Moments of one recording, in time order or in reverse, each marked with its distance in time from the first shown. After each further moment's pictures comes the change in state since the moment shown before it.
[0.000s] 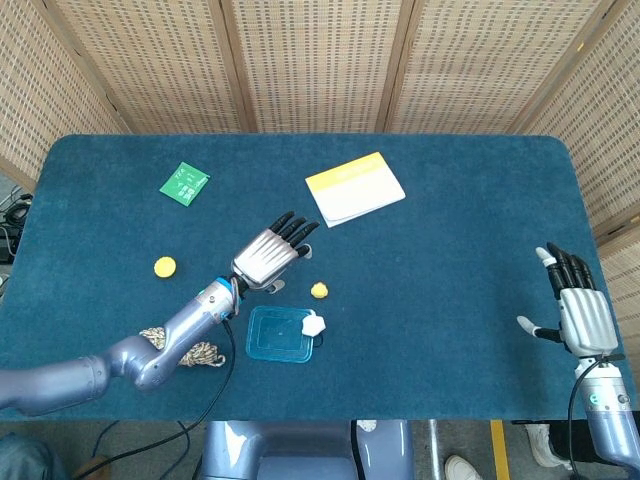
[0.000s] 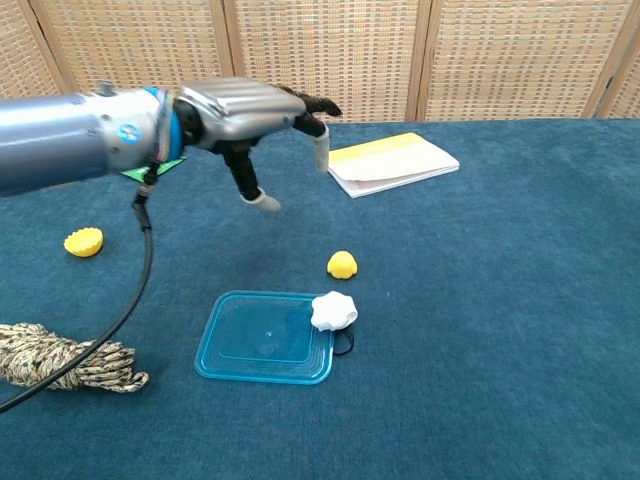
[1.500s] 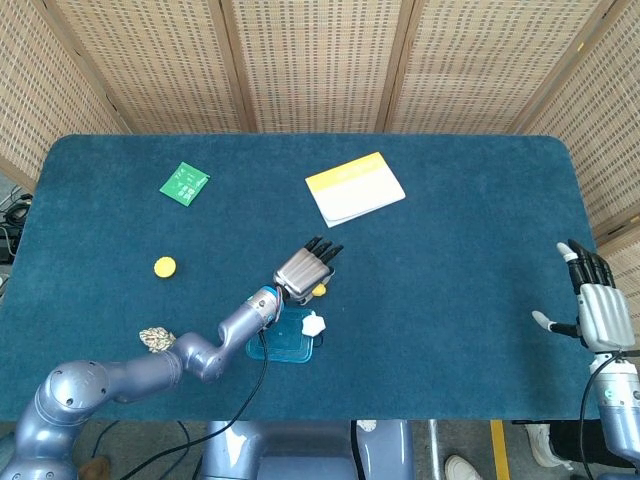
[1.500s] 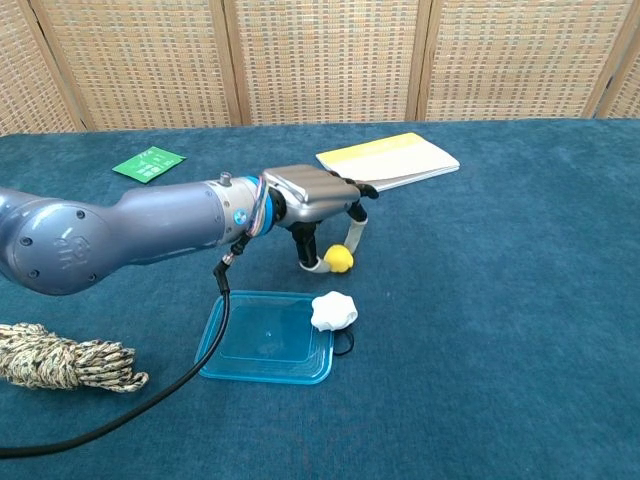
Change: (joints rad) left arm -0.174 -0.310 0.086 0.409 -0.092 -0.083 -0.092; right arm -0.054 0.006 0.104 0.048 -0.008 -0.087 0.064
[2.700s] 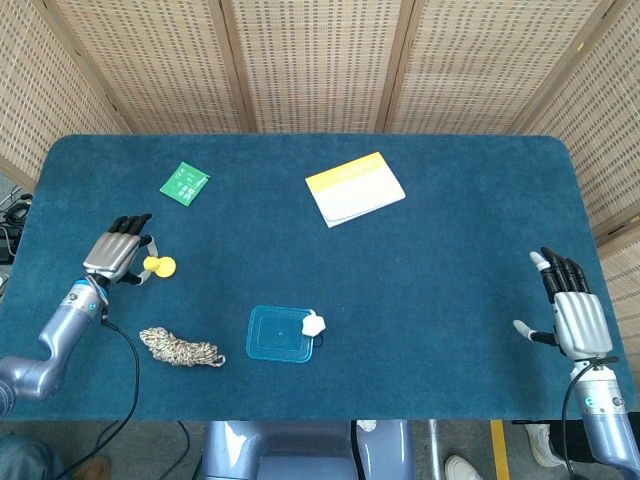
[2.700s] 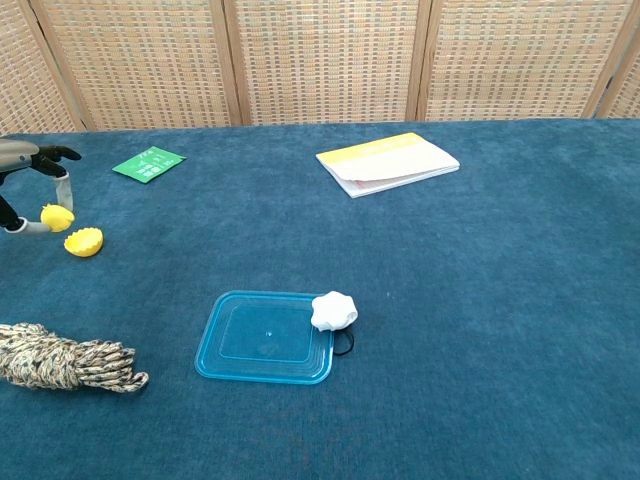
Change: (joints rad) left arm 0.447 0.456 0.157 -0.048 0.103 0.157 -0.497; right arm -0.017 -0.021 -0.005 -0.049 -0.079 0.018 -0.098
